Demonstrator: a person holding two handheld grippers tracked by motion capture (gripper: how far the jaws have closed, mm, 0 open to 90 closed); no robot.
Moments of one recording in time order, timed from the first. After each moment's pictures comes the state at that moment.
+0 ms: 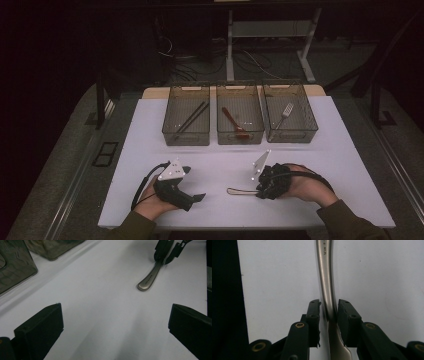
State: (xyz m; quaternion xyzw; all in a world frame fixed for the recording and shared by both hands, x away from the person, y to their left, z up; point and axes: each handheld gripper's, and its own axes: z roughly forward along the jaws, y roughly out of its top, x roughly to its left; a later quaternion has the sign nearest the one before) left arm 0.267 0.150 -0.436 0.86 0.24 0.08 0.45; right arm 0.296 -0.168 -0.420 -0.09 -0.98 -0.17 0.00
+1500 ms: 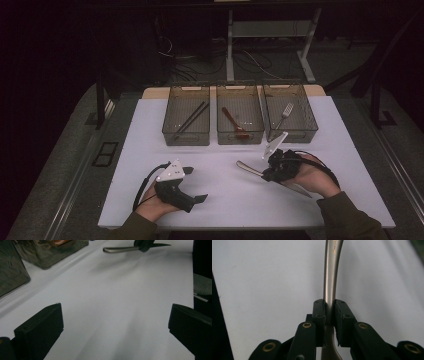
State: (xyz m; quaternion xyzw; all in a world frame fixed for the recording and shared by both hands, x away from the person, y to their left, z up) left arm 0.263 0.148 -0.433 0.84 0.23 0.07 0.48; right arm 0.321 -0.200 -0.399 -0.20 -0.95 -0.22 -0.03
